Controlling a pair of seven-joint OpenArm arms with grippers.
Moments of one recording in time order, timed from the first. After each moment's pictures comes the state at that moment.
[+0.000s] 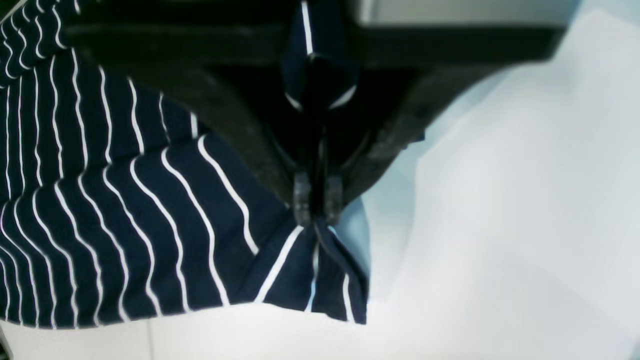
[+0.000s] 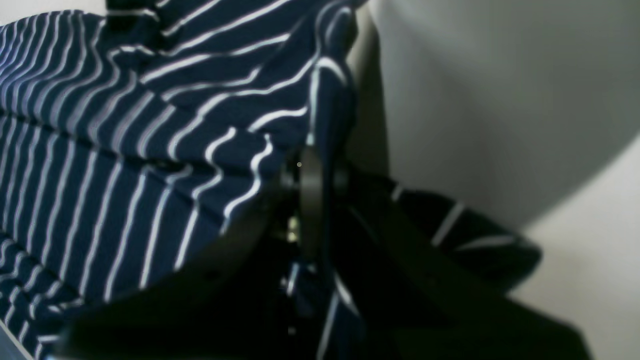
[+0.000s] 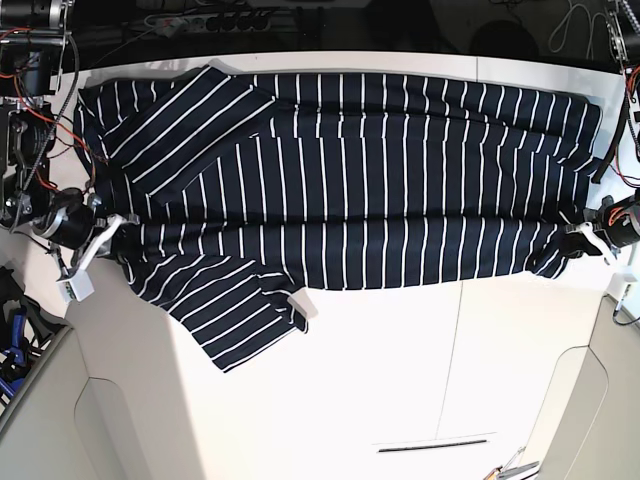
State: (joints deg) left arm -11.3 -39.3 -10.3 56.3 -45.6 -35.9 46.3; right arm 6.6 24.5 8.6 75.6 37.4 32.6 -52.3
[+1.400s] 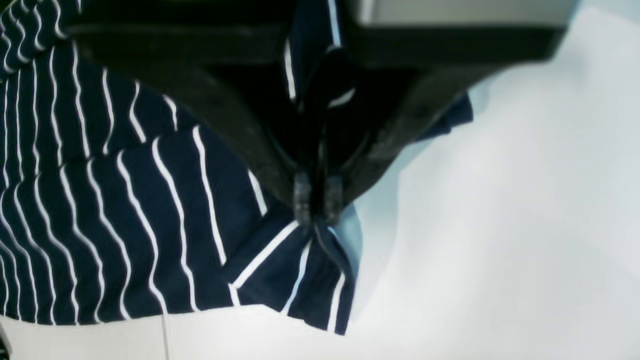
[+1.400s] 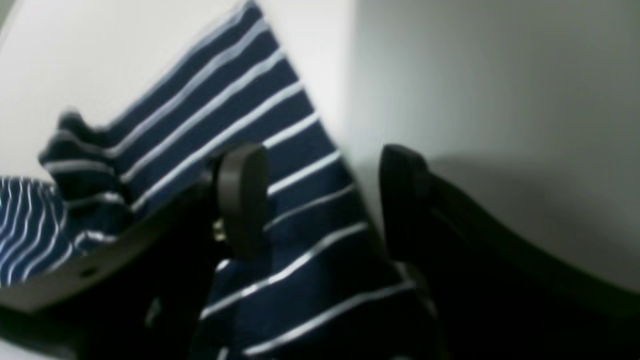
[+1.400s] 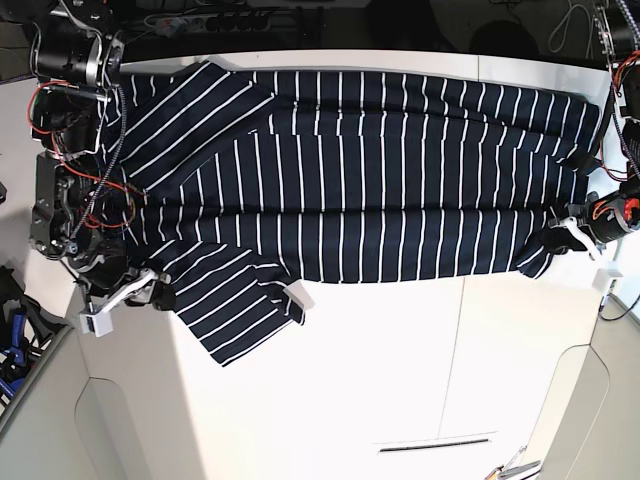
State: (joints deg) left arm -10.5 -36.3 -10.3 56.4 -43.3 -35.9 44.2; right arm 20.3 13.6 12.0 54.3 23.5 30.9 -35.9
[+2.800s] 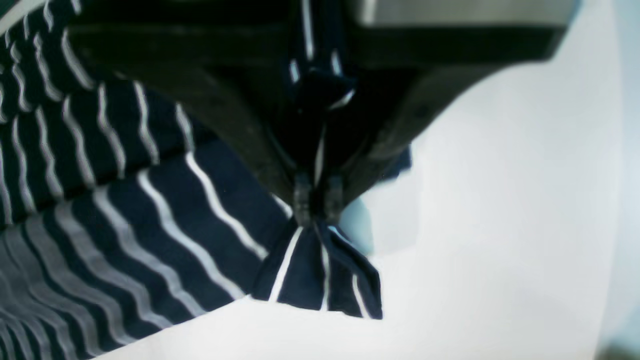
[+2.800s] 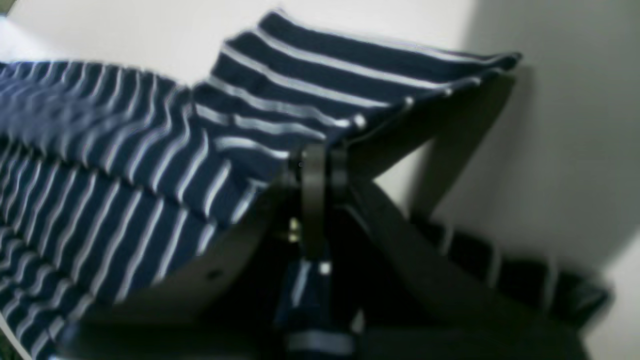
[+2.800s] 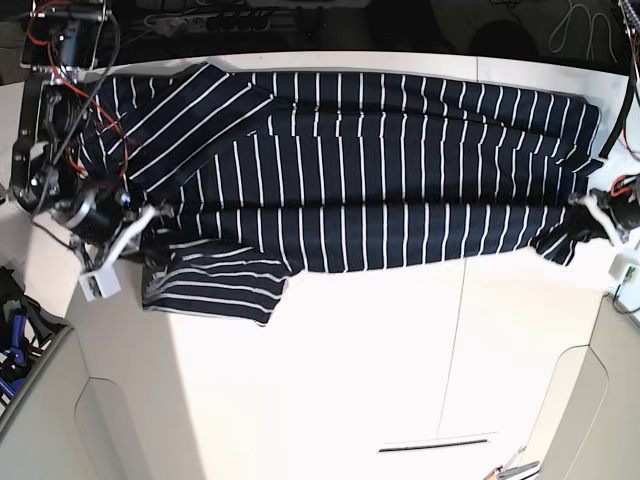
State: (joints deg) left arm 2.0 -41.2 -15.5 73.2 -42.2 -34.4 46.6; right arm 0.0 15.7 12.7 91.7 31.9 31.8 -52.7
